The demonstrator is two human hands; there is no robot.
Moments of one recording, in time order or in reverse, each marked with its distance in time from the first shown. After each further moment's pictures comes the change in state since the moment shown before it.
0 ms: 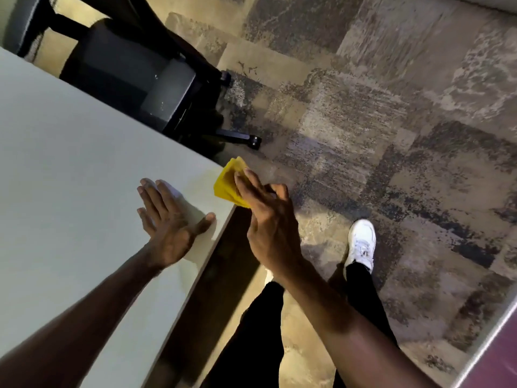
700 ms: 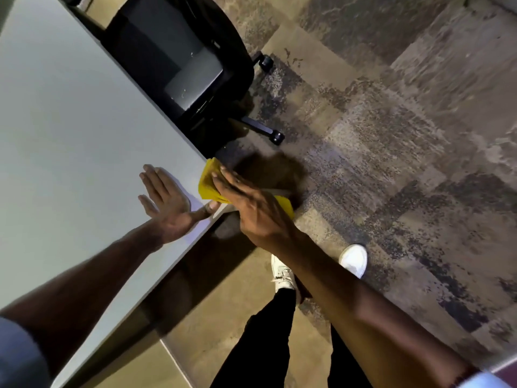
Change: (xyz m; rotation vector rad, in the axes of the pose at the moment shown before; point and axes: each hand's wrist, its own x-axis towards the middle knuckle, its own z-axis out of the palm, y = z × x) left_hand 0.015 0.045 0.007 -0.036 0.020 -0.257; right_hand 0.092 0.023 -0.050 0.061 -0.669 -0.425
